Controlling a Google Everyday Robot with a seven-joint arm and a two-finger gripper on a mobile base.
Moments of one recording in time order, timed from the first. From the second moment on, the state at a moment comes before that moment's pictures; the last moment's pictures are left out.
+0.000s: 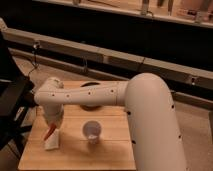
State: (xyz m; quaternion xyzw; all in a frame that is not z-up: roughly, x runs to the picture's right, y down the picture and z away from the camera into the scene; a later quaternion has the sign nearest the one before) arm -0.258 0.190 0.764 -0.24 -0.30 -0.55 0.74
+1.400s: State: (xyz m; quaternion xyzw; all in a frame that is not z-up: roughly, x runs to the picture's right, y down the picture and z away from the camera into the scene) arm -0.271 0.204 0.752 -0.21 -0.32 -0.54 0.75
